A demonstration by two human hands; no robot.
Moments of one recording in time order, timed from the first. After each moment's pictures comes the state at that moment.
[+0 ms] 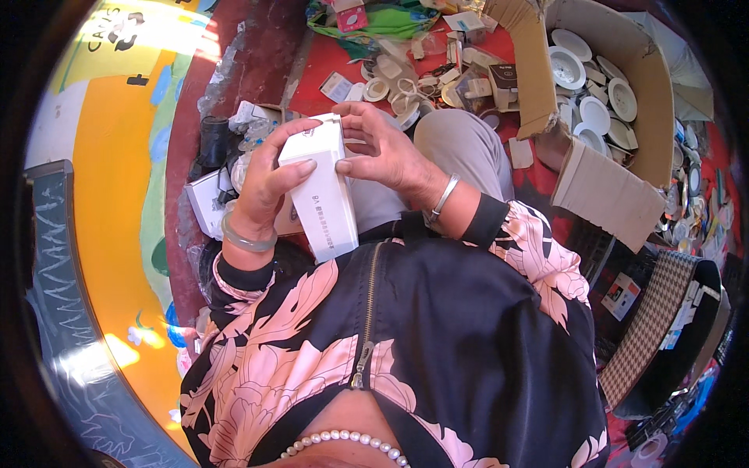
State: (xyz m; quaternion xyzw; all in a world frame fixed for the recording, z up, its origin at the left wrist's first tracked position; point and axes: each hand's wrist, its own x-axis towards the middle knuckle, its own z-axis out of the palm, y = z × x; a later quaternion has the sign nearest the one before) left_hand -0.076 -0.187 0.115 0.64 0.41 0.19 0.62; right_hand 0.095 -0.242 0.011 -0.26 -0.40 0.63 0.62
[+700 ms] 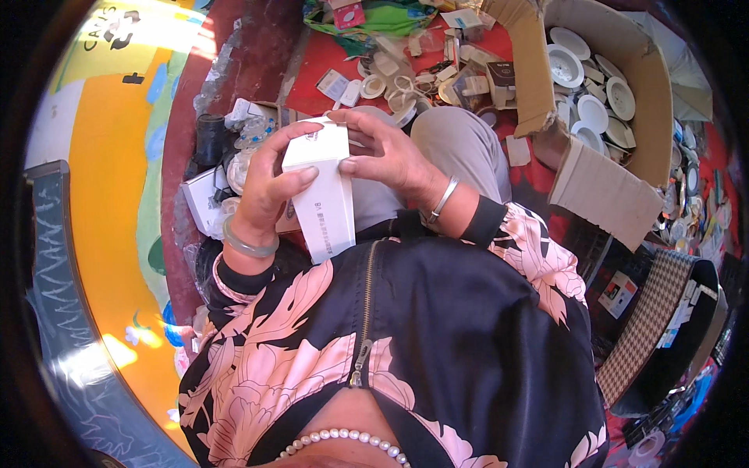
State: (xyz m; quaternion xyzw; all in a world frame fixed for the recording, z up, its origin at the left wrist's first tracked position) left_hand -0.077 -0.189 0.107 0.66 0.40 0.18 0.61; right_hand 0.098 -0.248 0.011 -0.23 -0.36 0.66 0.61
